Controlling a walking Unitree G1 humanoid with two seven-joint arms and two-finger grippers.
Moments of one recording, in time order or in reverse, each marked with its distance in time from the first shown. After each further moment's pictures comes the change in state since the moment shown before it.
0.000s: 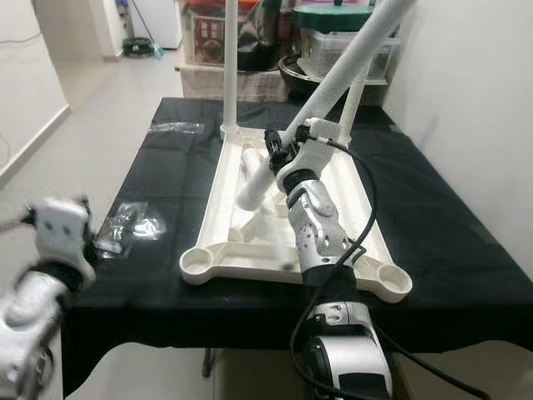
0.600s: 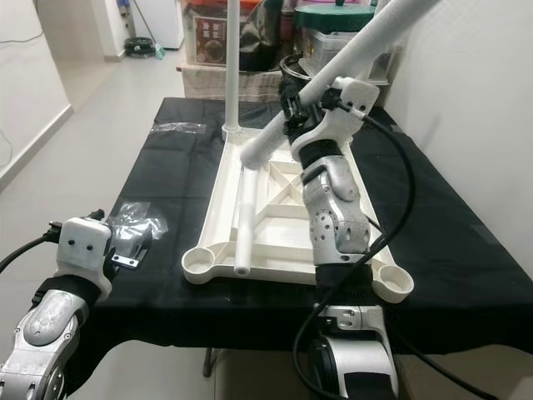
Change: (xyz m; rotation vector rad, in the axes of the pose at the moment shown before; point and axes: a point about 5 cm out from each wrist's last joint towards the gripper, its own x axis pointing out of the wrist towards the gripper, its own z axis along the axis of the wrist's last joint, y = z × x) left arm 0.000 -0.002 0.008 0.090 -0.062 0.015; right arm -0.004 -0.014 0.057 -0.067 -0.196 -0.006
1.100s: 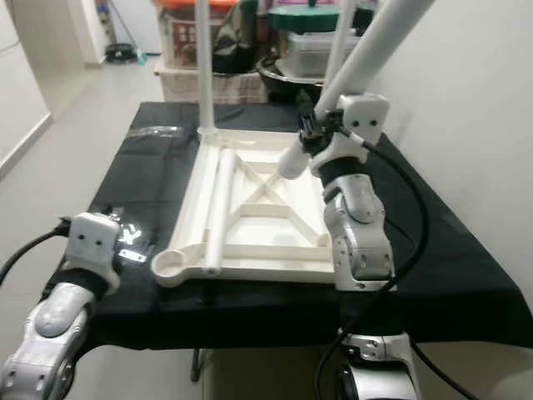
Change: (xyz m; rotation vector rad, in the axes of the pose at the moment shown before) left arm 0.006 -0.016 0.001 -0.029 -0.029 -0.056; right arm -0.033 -0.014 0.000 -0.224 0.024 0.001
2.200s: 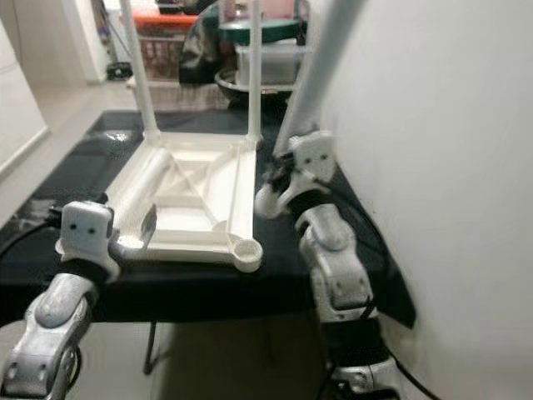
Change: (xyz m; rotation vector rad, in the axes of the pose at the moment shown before) left arm 0.009 0.016 0.010 -0.050 -0.046 0.101; right arm -0.019 0.048 -0.030 -0.020 0.139 0.211
